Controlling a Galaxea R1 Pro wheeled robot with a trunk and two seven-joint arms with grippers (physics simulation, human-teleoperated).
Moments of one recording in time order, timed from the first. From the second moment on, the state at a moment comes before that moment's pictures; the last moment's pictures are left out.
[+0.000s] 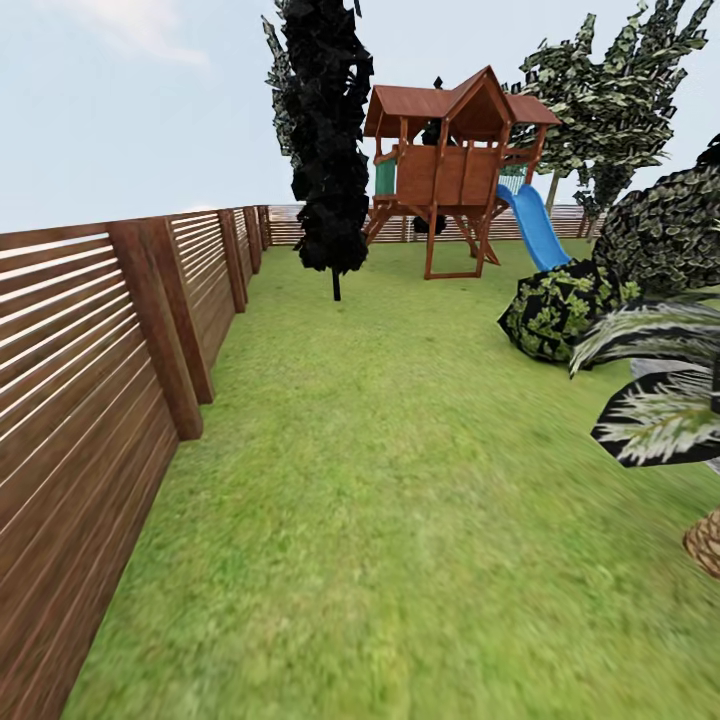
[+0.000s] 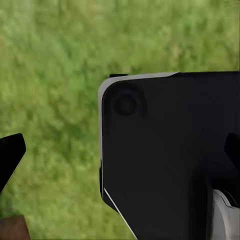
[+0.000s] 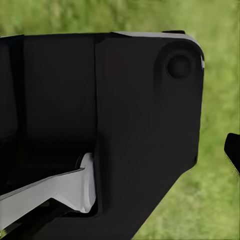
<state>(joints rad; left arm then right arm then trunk) 0.00 0.02 -0.01 -0.02 -0.01 -0.39 0.01 0.00 0.10 -0.01 -0.15 0.00 -0.07 0.00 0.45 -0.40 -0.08</state>
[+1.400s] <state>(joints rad) 0.00 0.02 -0.01 -0.02 -0.01 -0.39 0.01 0.00 0.02 -0.01 -0.11 0.00 -0.07 0.00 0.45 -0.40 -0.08</state>
